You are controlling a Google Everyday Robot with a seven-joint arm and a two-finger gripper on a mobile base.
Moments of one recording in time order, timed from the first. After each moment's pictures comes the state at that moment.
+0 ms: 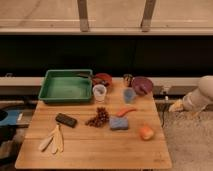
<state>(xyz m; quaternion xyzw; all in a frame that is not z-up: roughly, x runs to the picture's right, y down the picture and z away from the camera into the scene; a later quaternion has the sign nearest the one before) 0.432 0.137 0.779 -0.20 0.20 0.82 0.50</state>
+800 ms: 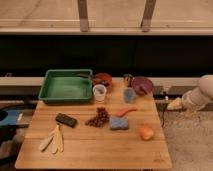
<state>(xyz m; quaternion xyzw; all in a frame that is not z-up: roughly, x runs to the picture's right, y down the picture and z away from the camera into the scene) 0.415 0.115 0.772 -0.20 0.16 0.82 0.52</state>
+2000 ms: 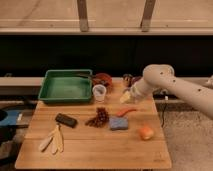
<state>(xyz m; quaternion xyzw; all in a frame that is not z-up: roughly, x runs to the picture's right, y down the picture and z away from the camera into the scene) 0.141 0.072 0.783 -0.31 0.05 0.67 0.67</state>
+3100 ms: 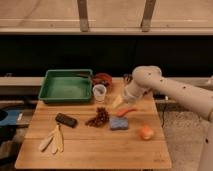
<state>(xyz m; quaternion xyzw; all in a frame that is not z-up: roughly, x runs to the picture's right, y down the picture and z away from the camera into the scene) 0.090 0.096 0.804 -0.37 0.07 0.62 0.69</state>
